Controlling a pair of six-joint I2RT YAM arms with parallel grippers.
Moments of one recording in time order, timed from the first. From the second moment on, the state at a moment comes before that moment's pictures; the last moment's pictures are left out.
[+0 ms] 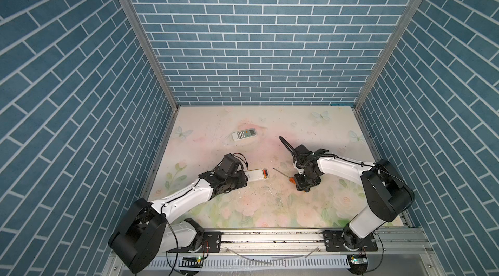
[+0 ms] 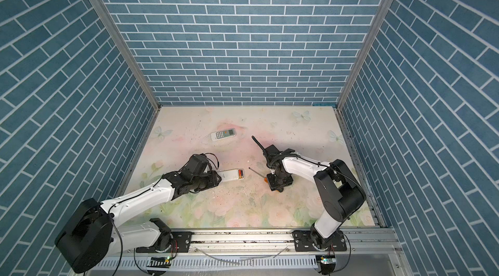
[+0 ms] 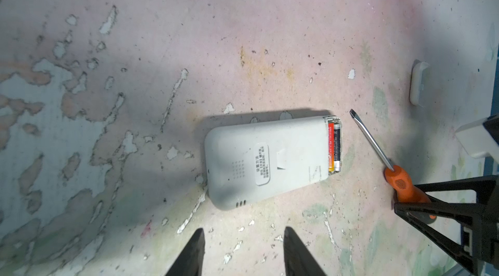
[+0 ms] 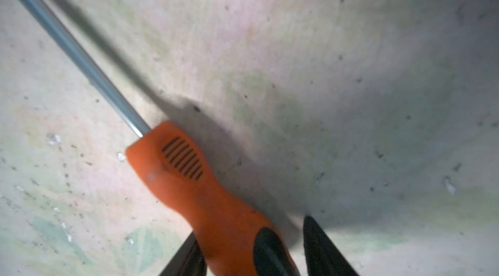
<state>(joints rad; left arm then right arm) -0.61 1.22 0.55 -0.30 0.10 -0.81 0.67 1.64 0.93 -0.82 -0.07 0.25</state>
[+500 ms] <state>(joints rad) -0.61 1.27 0.65 -0.23 0.19 -0.86 0.68 1.55 0.94 -0.85 -0.11 0.25</state>
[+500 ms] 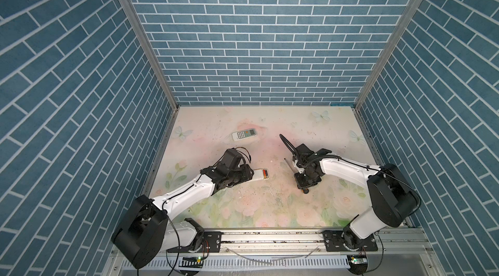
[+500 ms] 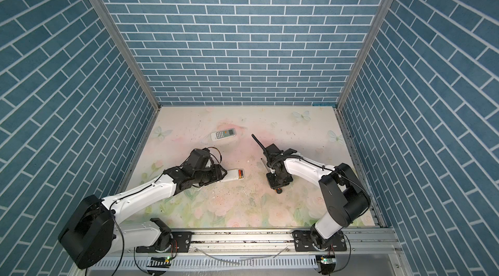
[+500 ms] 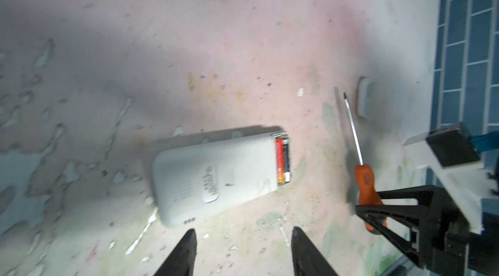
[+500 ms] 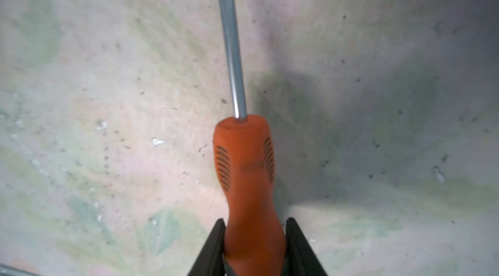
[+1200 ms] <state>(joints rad) -0.71 1.51 0.77 0.42 0.31 -1.06 0.68 1.45 1.15 -0.86 -0.36 0.26</state>
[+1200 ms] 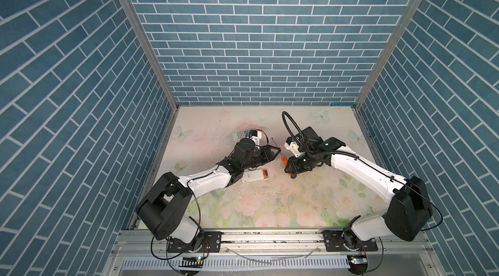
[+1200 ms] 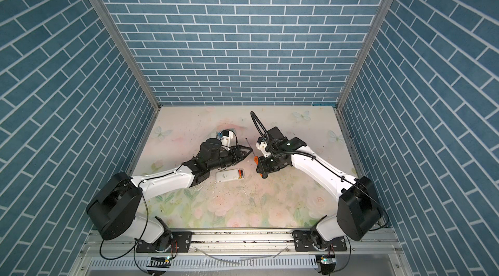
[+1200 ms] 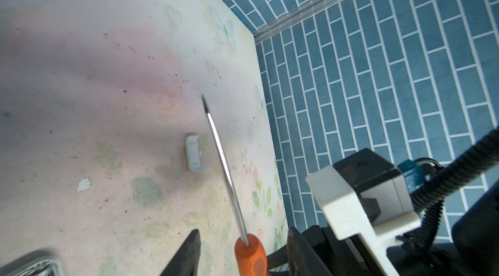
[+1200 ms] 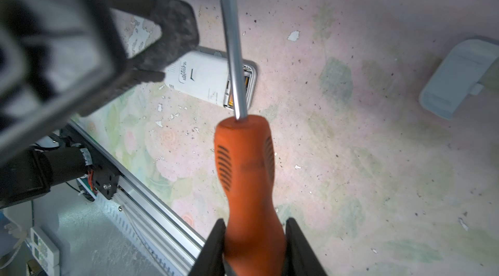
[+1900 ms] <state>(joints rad) -0.73 1.55 0.76 0.51 0.31 -1.10 0.68 1.48 1.19 -0.78 -0.44 0.30</state>
